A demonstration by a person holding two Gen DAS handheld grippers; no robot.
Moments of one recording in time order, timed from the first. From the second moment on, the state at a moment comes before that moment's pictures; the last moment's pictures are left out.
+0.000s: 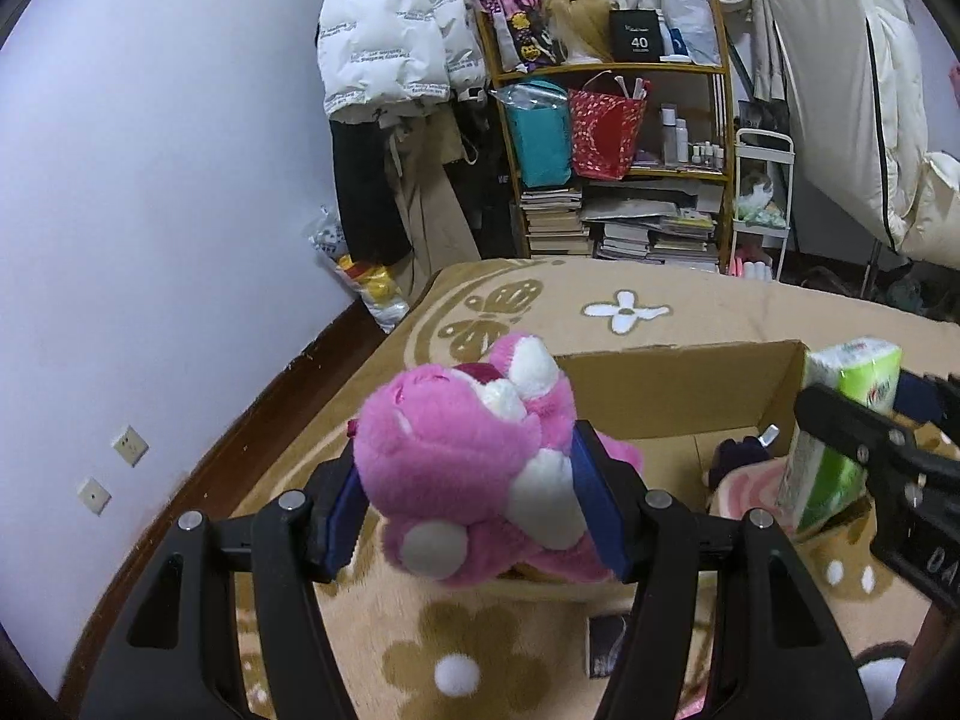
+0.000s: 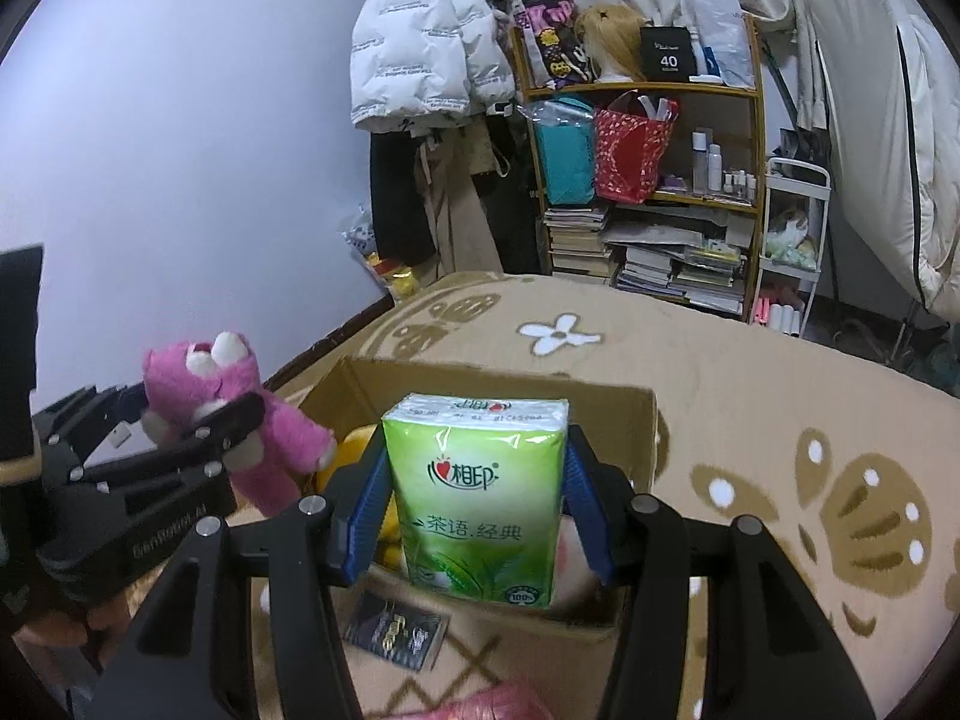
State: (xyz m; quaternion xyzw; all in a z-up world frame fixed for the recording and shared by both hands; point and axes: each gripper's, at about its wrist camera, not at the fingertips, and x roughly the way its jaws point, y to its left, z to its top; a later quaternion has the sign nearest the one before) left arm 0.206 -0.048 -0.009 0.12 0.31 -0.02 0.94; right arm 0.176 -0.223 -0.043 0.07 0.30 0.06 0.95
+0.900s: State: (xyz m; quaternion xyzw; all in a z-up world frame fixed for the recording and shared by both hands) left arm 0.219 -0.041 -0.030 0.11 0.35 -0.02 0.93; right arm 0.201 -0.240 -0.052 0.09 0.33 0.05 0.94
